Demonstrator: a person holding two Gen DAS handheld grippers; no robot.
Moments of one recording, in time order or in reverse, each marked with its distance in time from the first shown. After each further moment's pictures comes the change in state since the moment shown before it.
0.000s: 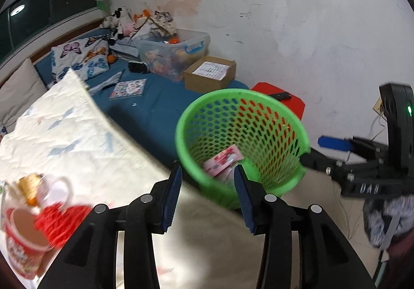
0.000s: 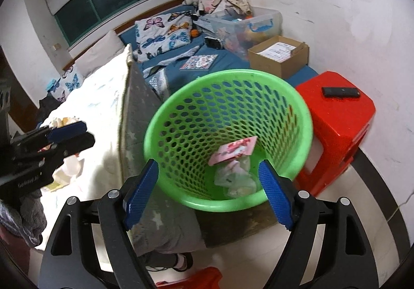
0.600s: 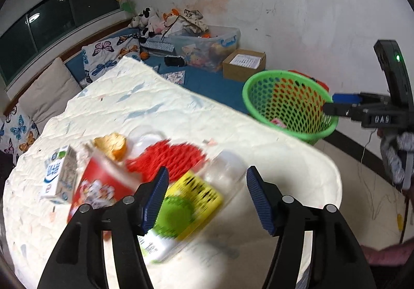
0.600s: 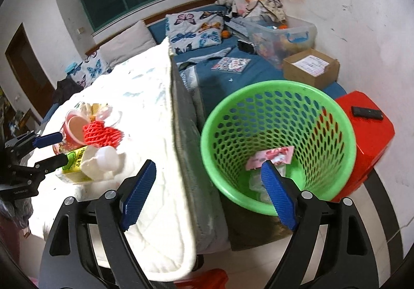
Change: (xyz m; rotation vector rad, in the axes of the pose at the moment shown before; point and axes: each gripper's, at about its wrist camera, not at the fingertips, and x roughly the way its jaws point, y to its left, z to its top) left arm -0.092 0.089 -0.072 0.035 0.025 0.141; right arm 0.004 0.080 0.004 -0.121 -0.002 0.080
